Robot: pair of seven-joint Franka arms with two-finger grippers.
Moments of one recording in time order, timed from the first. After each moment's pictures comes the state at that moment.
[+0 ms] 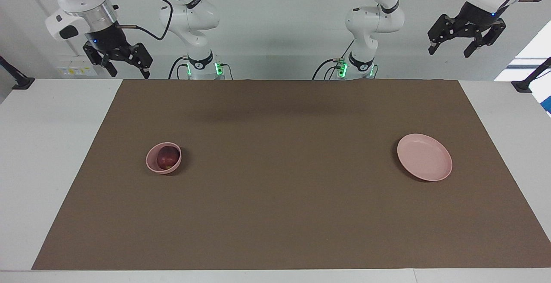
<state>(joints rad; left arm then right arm) -0.06 0.02 0.01 -1.25 -0.02 1.21 0.09 0.07 -0.05 -0.14 -1.54 0.01 1.45 0.05</state>
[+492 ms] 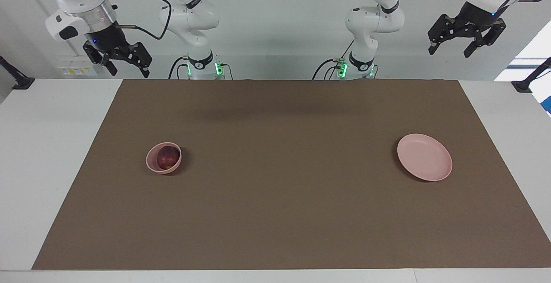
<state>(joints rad) -0.06 0.02 0.01 -1.25 -0.02 1.21 0.09 0.07 -0.05 -0.14 -1.55 0.01 1.45 0.05</state>
